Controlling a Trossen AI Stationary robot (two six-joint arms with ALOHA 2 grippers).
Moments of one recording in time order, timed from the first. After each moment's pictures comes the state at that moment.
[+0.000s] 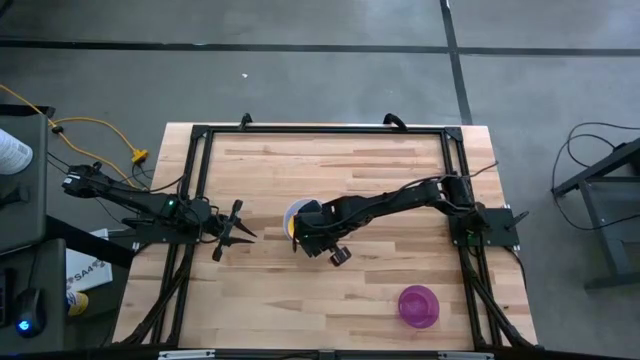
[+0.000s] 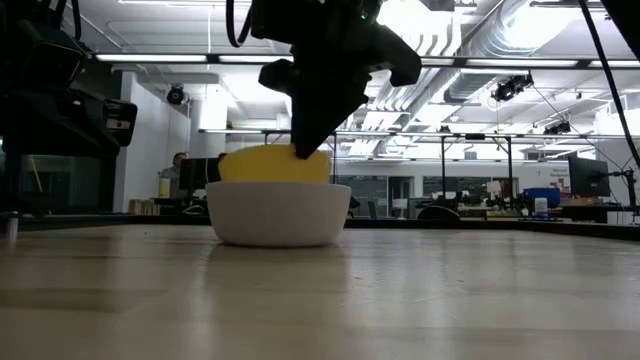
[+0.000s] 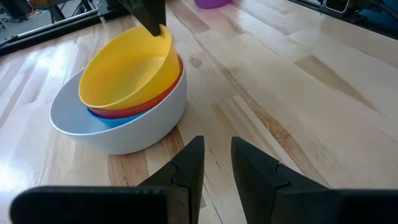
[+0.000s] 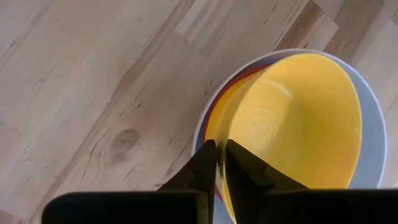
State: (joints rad) left arm -0.26 0.37 0.02 0.00 -0.01 0.21; right arm 0.15 2.12 1.82 -0.89 0.02 -0.49
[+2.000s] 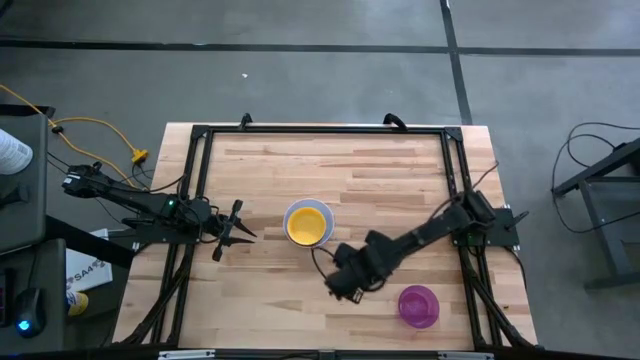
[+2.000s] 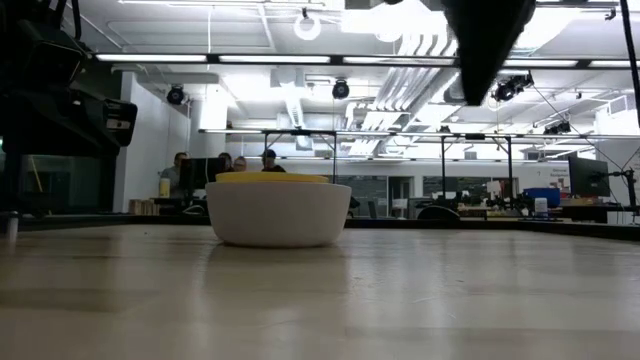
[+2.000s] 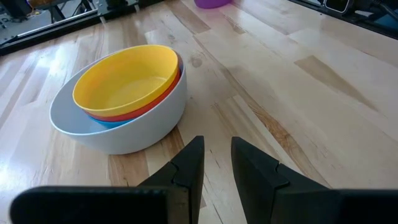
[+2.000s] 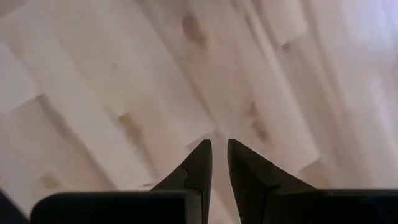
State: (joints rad) left arm -0.26 0.37 0.02 0.00 -0.01 0.21; right arm 0.46 2.03 1.82 -1.34 0.19 0.97
